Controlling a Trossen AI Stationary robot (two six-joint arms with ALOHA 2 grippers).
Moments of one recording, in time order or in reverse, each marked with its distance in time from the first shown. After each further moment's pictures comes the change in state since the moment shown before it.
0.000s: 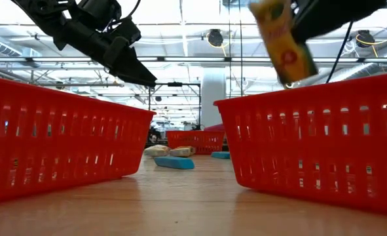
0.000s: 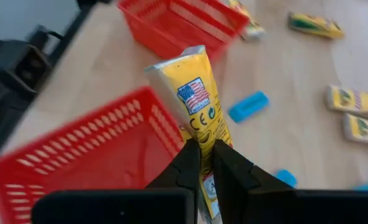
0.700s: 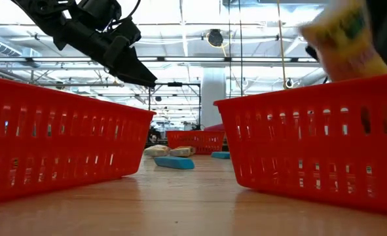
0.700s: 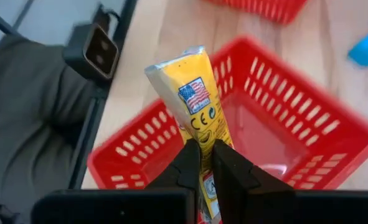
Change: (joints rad) left arm -0.002 0.000 0.000 -0.001 -0.001 -0.021; right arm 0.105 0.184 0.014 0.100 -0.145 0.346
